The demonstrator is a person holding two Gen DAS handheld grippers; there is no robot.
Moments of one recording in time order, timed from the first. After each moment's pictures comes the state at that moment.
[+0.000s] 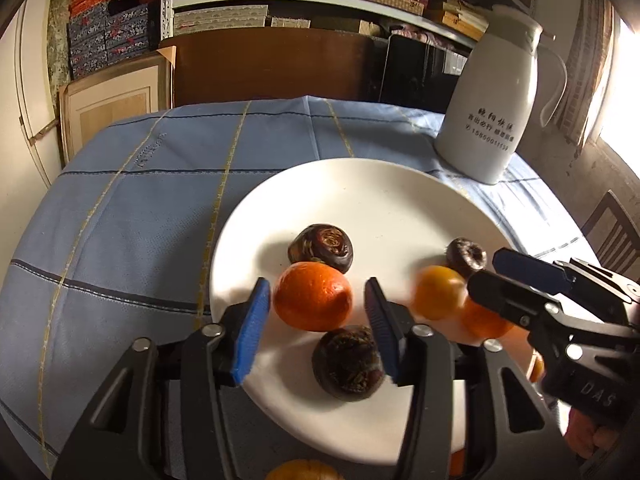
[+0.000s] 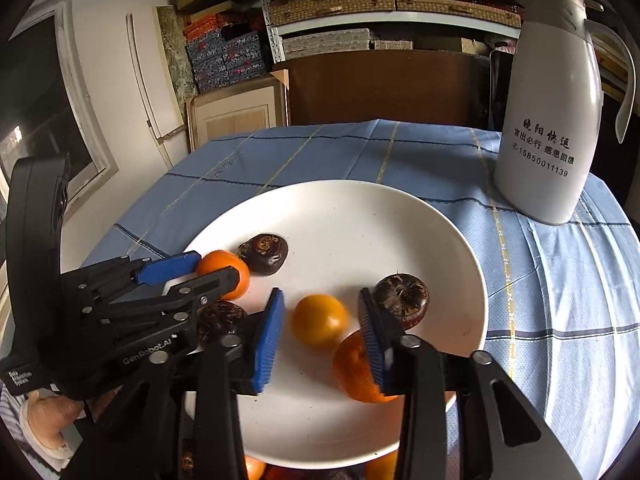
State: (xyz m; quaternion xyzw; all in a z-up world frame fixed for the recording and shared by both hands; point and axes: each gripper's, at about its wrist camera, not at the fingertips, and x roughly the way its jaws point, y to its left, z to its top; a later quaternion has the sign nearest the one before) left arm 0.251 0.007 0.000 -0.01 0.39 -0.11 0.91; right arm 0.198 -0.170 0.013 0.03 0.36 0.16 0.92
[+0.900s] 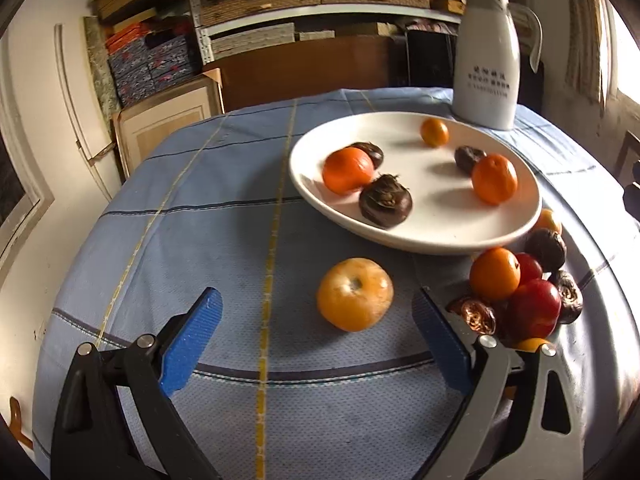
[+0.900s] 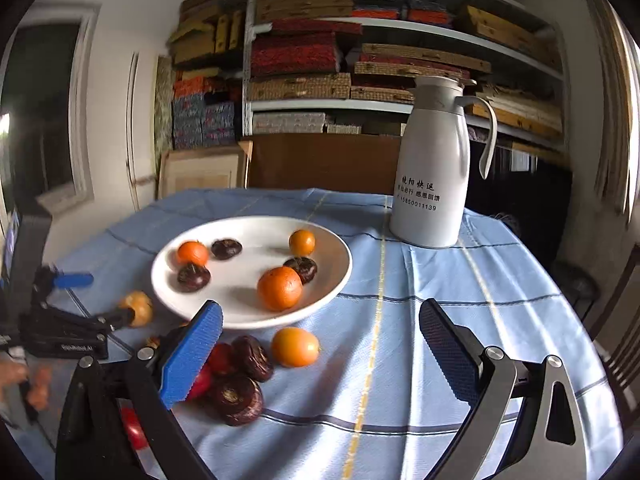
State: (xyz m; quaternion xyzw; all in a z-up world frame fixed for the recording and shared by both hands) left arm 0.123 0.021 -0.017 0.08 0.36 -0.03 0.93; right arm 0.055 -0.232 0.016 -0.03 0.22 0.07 0.97
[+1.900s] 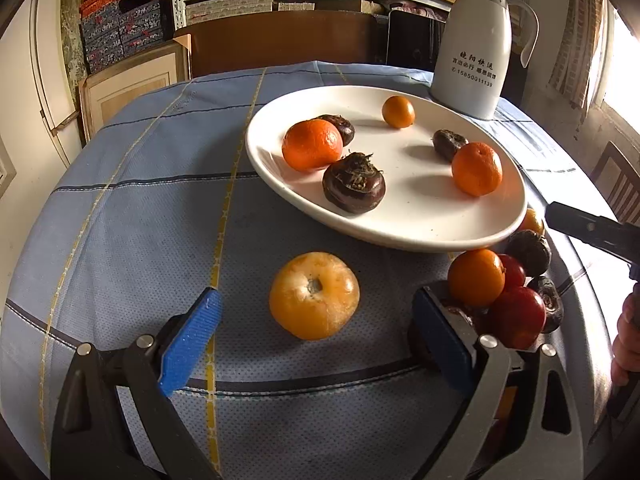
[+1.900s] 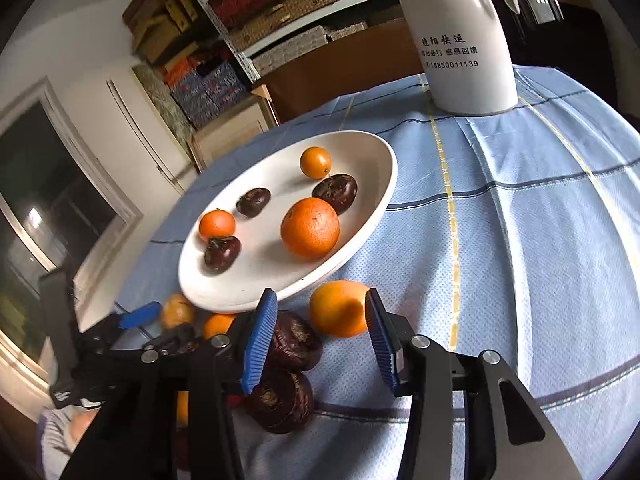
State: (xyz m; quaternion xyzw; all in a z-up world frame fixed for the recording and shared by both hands) left arm 0.150 0.016 -0.032 0.03 0.41 -0.09 0.91; right arm 0.129 -0.252 -0.031 0.16 0.38 0.16 0.89
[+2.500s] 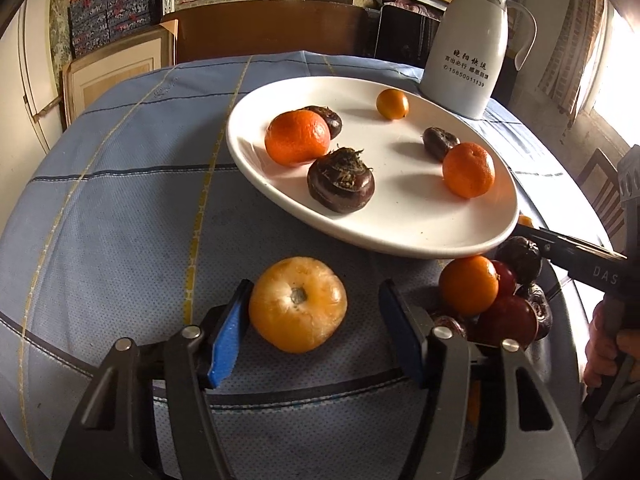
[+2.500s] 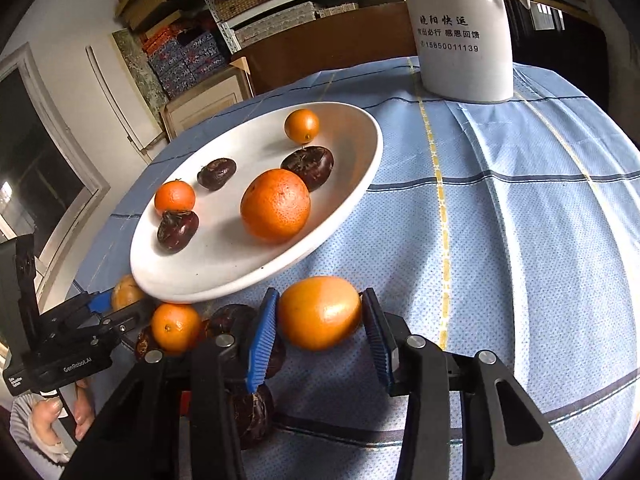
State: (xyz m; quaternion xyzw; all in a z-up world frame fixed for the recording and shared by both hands) left arm 0.160 0.018 -0.038 0.00 0.43 -0.12 0.89; right arm 0.140 -0.243 -0.048 0.11 0.42 0.13 0.89
